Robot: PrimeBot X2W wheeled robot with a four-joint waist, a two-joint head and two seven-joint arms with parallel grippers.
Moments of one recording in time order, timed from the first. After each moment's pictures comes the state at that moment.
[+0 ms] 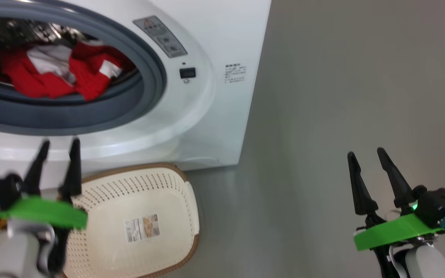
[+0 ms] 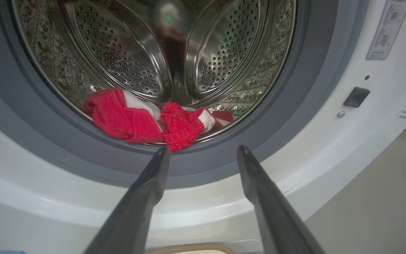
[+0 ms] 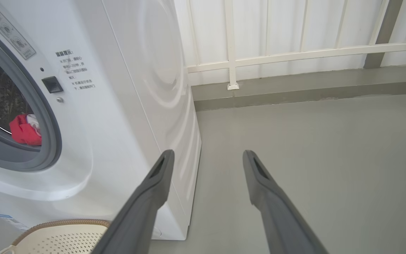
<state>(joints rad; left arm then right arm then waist) -0.38 0.23 -0.04 0.45 -0.49 -0.13 -0.26 -0.11 -0.05 -0.01 0.18 0.30 0.12 -0.26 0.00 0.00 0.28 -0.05</state>
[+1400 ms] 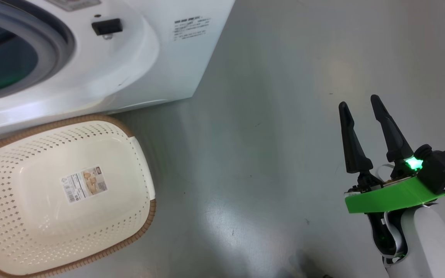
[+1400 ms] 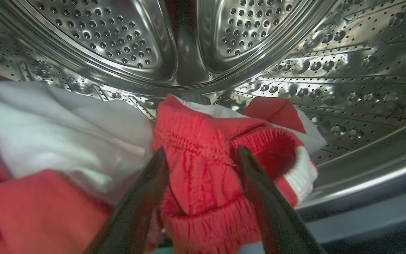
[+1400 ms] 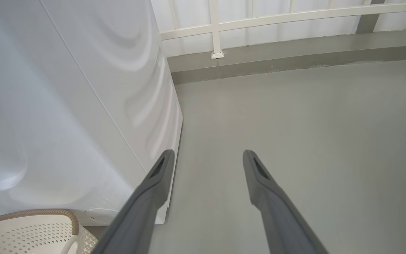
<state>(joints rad) -1.17 0.44 -0.32 1.04 -0.68 -0.13 -0.26 -0.27 -0.05 0.05 0.10 0.35 0.12 -0.26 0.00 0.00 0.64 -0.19</state>
